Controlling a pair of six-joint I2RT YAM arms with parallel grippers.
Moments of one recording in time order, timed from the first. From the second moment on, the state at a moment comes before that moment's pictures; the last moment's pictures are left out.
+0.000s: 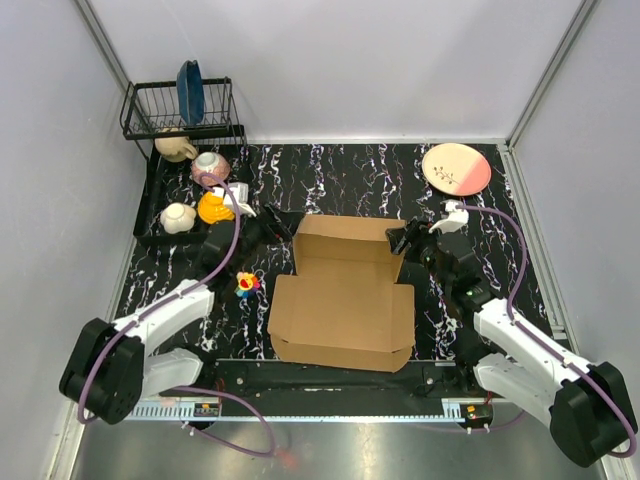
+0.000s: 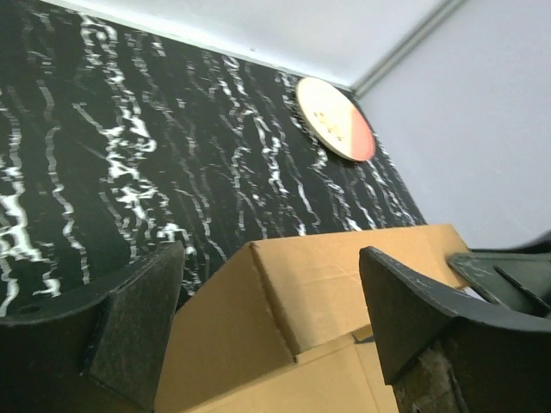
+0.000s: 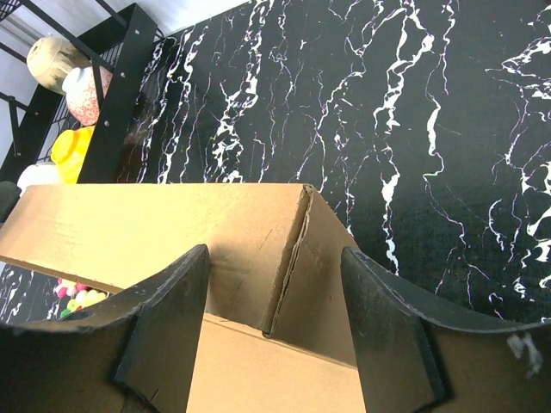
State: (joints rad) left arm -0.47 1.13 0.52 0.55 0.04 -0.61; right arm 0.47 0.92 0.46 0.23 0.15 0.58
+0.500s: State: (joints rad) left arm -0.44 1.26 0.49 0.78 0.25 -0.71; right arm 0.47 0.92 0.46 0.24 0.16 0.56
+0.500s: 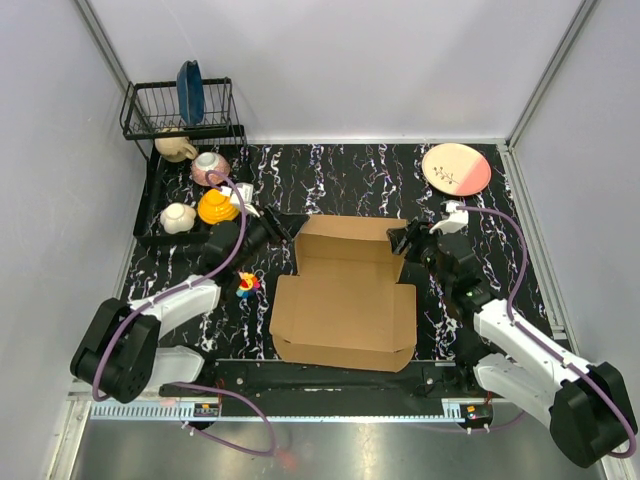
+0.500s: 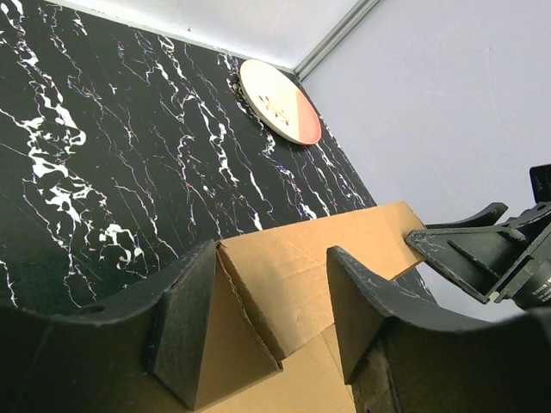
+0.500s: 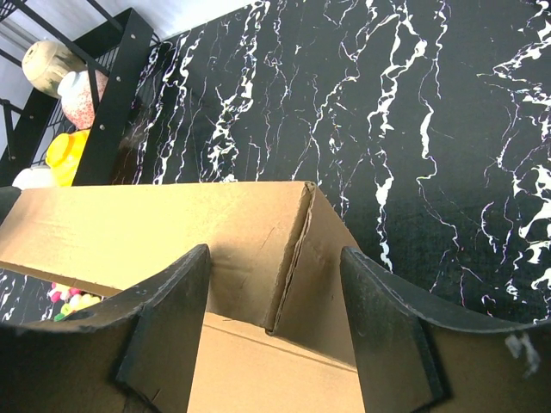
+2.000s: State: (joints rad) left arm -0.46 1.24 0.43 0.75 0.18 -0.73; right arm 0.46 0.89 0.47 0.16 0.15 0.60
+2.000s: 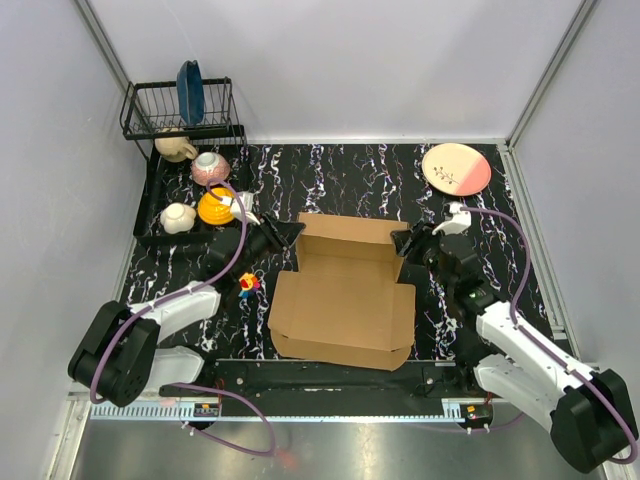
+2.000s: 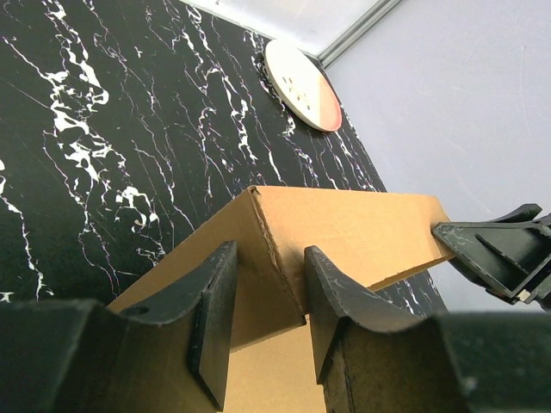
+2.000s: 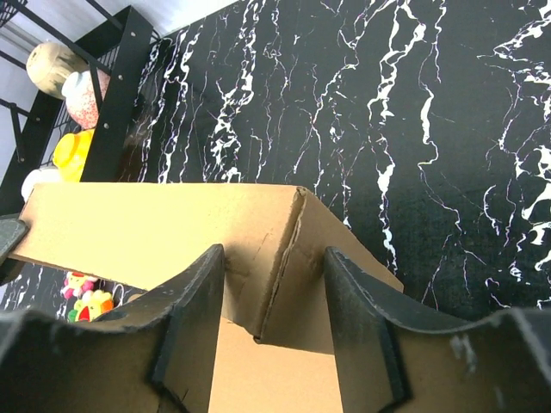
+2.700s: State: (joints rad) left arm -0.53 1.24 0.31 0.95 0.08 -0.79; right arm 0.45 0.75 0.28 0.31 0.16 0.83
